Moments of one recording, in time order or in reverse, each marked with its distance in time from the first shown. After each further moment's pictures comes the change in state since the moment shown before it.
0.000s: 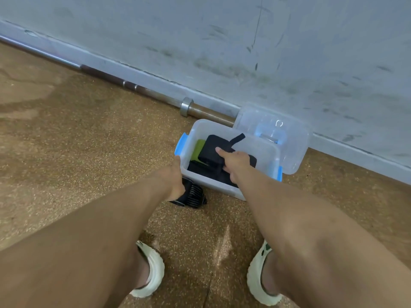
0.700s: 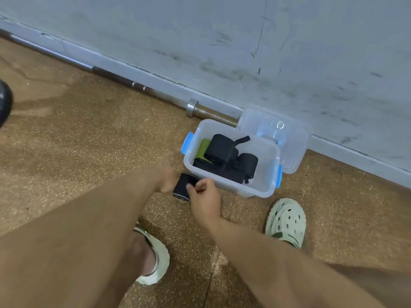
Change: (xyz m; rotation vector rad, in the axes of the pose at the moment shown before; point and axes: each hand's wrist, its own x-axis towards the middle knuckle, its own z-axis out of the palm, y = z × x) left_hand -0.021 -0.024 -0.011 -0.017 -0.061 -0.104; right_hand -0.148 0.095 0.039 -0.433 0.030 -0.445
